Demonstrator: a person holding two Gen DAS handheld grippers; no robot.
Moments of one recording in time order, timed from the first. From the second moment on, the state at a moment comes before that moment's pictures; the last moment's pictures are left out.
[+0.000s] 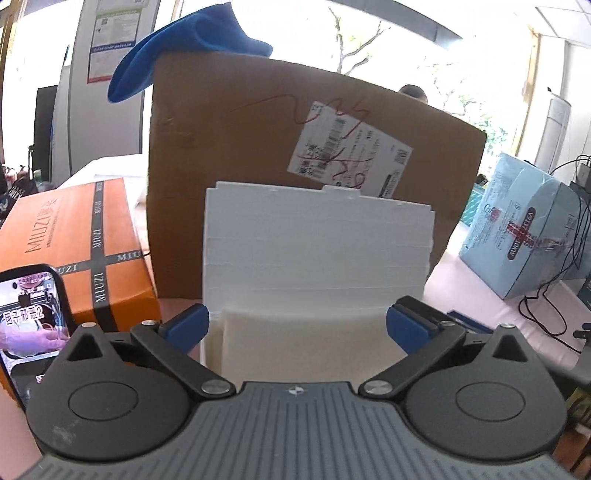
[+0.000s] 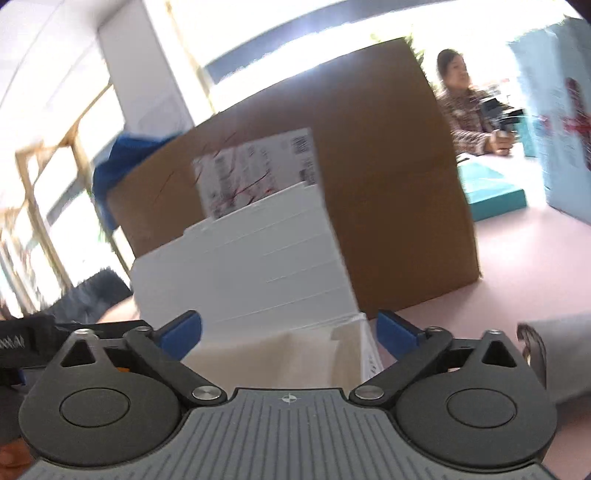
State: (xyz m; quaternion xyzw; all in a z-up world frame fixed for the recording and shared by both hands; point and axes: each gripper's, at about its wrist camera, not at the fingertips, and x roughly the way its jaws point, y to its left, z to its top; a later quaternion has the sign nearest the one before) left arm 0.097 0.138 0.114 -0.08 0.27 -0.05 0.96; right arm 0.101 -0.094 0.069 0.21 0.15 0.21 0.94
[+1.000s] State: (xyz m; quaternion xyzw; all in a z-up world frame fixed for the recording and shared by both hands) left arm 0.085 0.168 0.129 -0.12 0.22 -0.01 0.97; right arm 0.176 0.026 0.094 0.01 0.41 0.30 0.86
